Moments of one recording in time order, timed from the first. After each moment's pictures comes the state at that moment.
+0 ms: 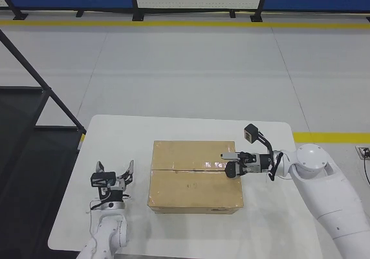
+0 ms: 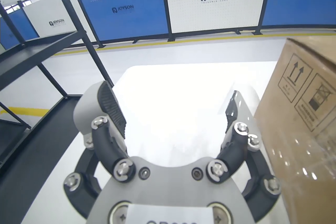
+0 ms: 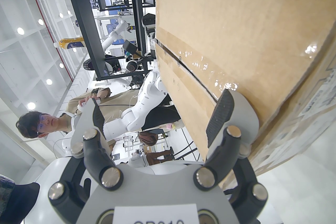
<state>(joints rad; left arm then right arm) 1.16 -1.26 -1.23 -1.24 1.24 0.36 0.52 -0.58 -1.13 1.09 -1.05 0.34 -0.08 1.29</state>
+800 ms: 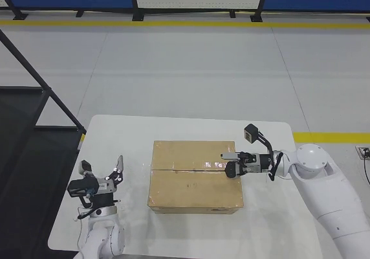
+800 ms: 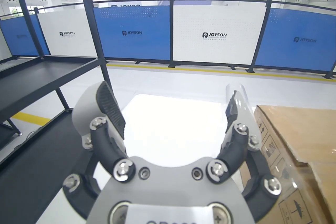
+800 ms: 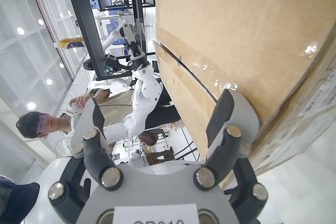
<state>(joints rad) 1.32 -1.27 -1.36 -1.55 1.22 0.34 0.53 -0.58 -1.13 1.09 -1.05 0.34 -0.08 1.29</state>
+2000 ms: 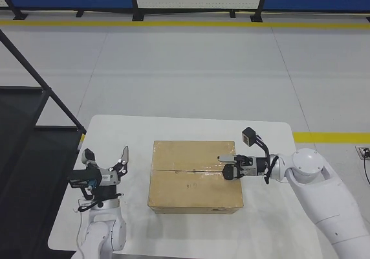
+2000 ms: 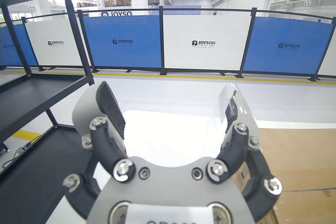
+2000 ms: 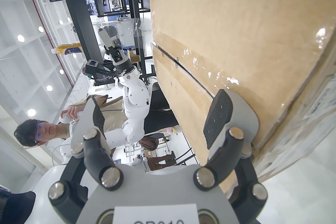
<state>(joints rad) 1.29 -1.30 -1.37 -1.66 1.33 0.30 0.42 -0.61 -1.12 1.08 -1.09 0.33 -0.05 1.22</state>
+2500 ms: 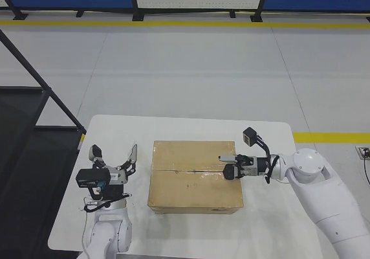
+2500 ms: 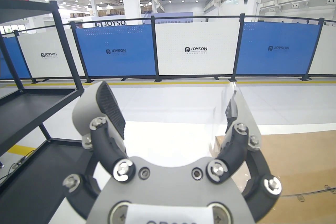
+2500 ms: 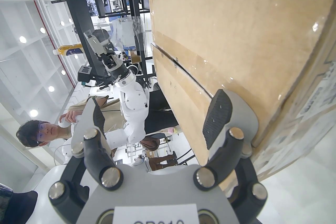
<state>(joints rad) 1.30 -1.31 -1.33 -1.73 1.40 0.31 0.40 -0.61 -1.12 1.08 -1.07 0.34 -0.06 1.23</state>
